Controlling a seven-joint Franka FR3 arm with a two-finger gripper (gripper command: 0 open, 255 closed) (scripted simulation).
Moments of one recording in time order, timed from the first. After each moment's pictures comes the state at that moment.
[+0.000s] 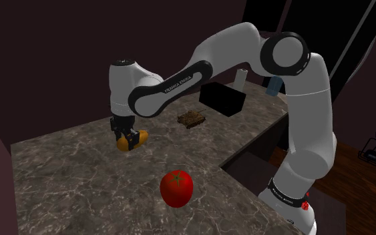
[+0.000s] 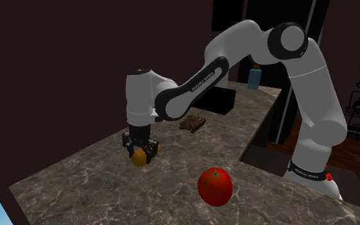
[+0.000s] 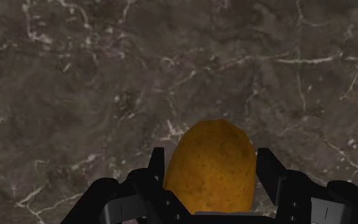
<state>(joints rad) -0.03 0.50 0.64 -1.76 -0.40 2.23 2.22</state>
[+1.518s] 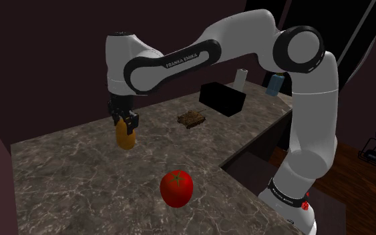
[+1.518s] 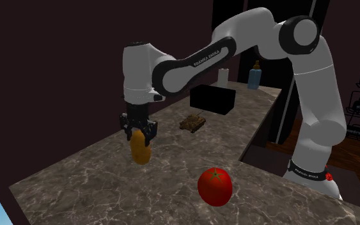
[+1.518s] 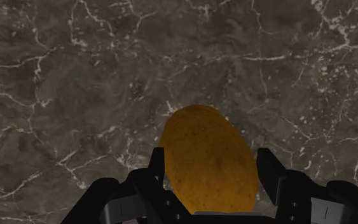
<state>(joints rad) -0.06 0.41 0.69 -1.68 -0.32 2.08 2.17</state>
